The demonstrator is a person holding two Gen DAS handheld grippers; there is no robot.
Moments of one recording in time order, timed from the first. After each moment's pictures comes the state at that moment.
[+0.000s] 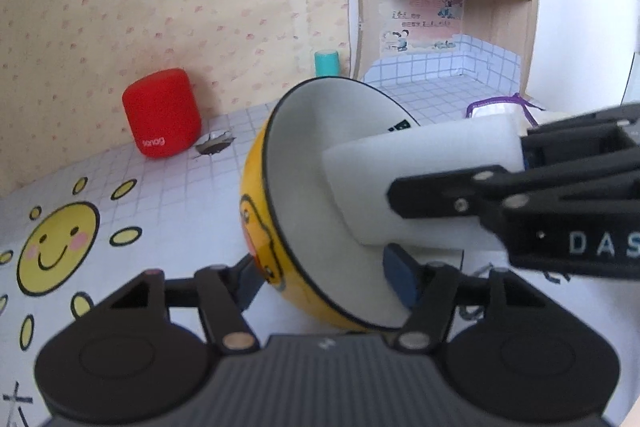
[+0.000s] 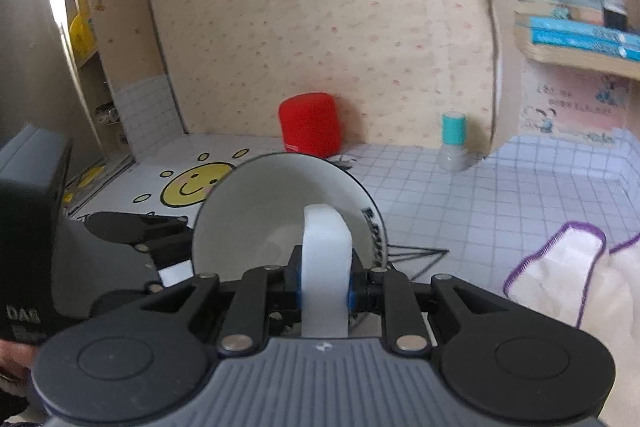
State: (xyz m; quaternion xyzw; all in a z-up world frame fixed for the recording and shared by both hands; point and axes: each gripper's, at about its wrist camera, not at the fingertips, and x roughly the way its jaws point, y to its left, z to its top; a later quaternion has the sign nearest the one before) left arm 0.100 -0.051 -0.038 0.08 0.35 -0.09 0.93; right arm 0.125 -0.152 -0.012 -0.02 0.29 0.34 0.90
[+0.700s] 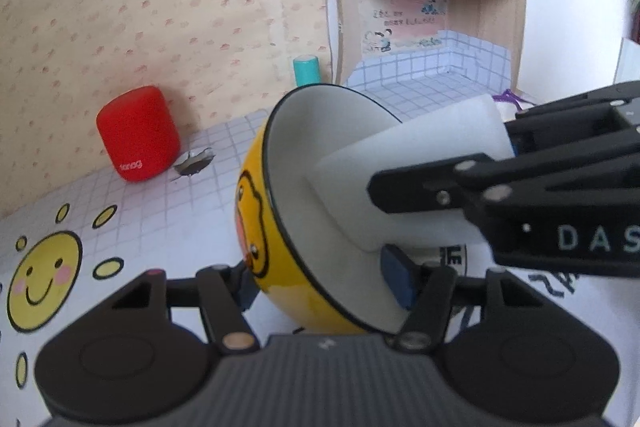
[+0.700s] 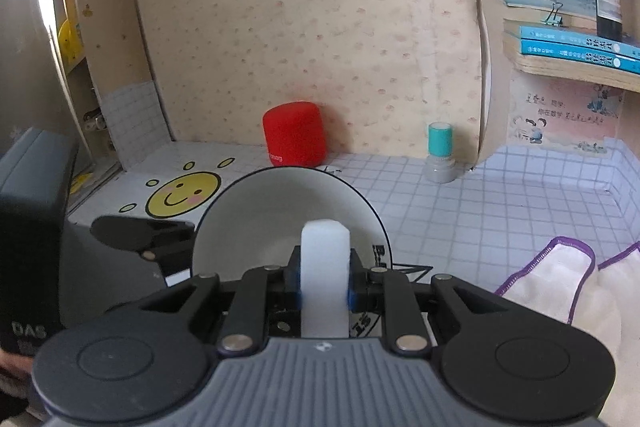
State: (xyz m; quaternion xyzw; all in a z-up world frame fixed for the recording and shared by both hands) left arm 0.119 -0.053 -0.041 0.08 0.35 -0.11 0.93; right arm 0.142 -0.160 -0.013 -0.02 0.29 0.31 0.91
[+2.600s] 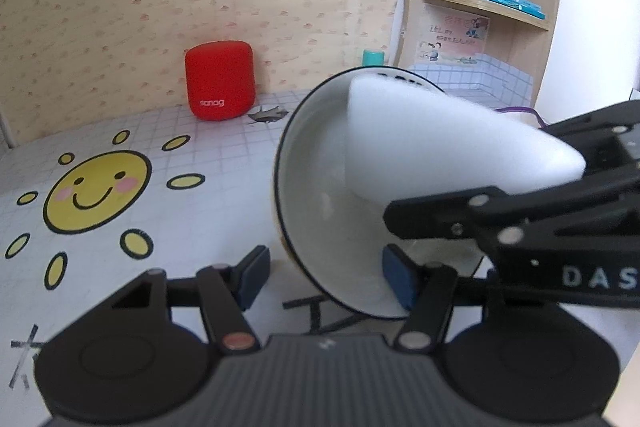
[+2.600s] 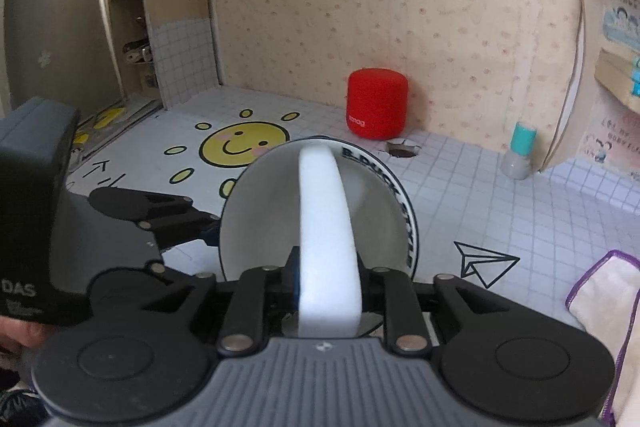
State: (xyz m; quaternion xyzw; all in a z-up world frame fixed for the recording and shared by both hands) left arm 0.063 0.022 -0.043 0.01 0.35 -0.09 0.93; right arm 0.091 -0.083 -0.008 -0.11 0.31 0.34 0.88
